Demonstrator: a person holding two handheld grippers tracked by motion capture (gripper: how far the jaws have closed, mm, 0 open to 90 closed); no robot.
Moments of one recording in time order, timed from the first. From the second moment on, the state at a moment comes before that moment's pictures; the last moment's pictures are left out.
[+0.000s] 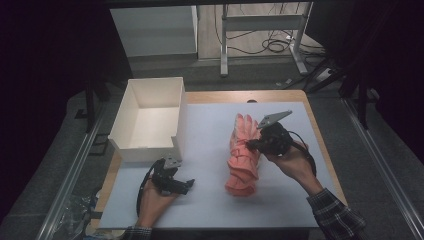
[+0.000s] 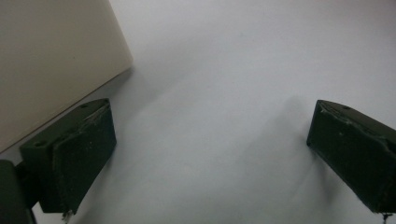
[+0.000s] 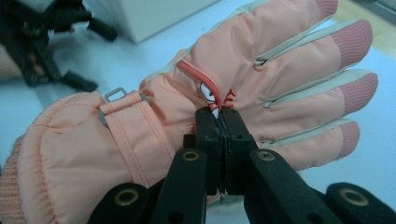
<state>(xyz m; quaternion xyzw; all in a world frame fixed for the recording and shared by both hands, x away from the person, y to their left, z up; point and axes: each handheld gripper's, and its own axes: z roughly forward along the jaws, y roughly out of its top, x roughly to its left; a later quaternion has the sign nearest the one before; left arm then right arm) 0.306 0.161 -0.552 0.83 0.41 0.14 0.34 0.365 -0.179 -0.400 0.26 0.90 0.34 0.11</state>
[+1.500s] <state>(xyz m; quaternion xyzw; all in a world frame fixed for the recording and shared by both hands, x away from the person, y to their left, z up) 0.306 0.161 -0.552 0.83 0.41 0.14 0.35 0.355 -0.237 -0.479 0.35 0.85 0.36 0.13</state>
